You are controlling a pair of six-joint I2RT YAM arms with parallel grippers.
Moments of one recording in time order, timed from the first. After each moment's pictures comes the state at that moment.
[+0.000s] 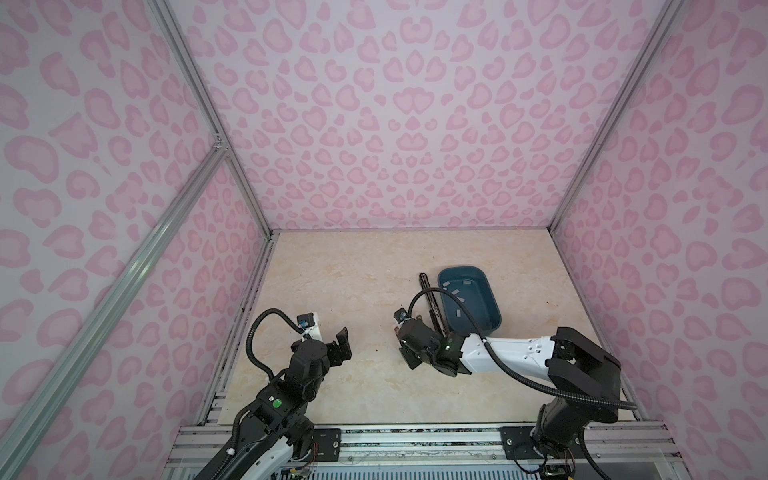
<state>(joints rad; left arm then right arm) -0.58 0.45 0.34 -0.40 -0.42 -0.53 1.06 1.67 0.91 -0.21 0.27 0.32</state>
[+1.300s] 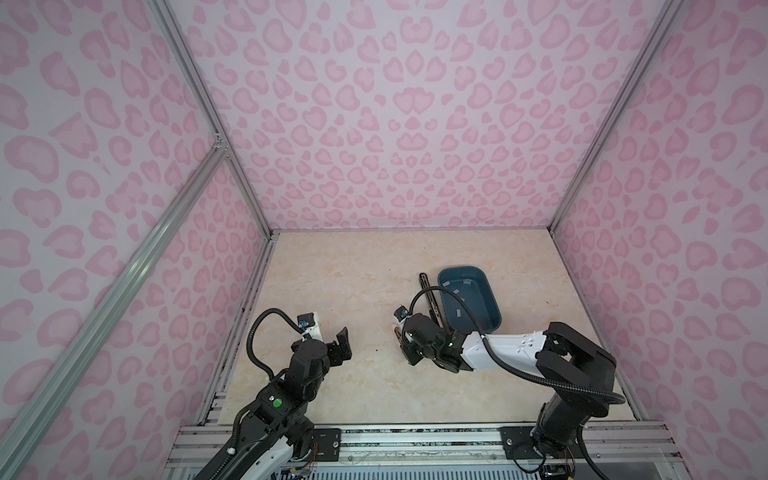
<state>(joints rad) -0.58 0.46 0.34 -0.40 -0.42 -0.52 0.99 1.72 0.88 -0.03 0.16 0.26</state>
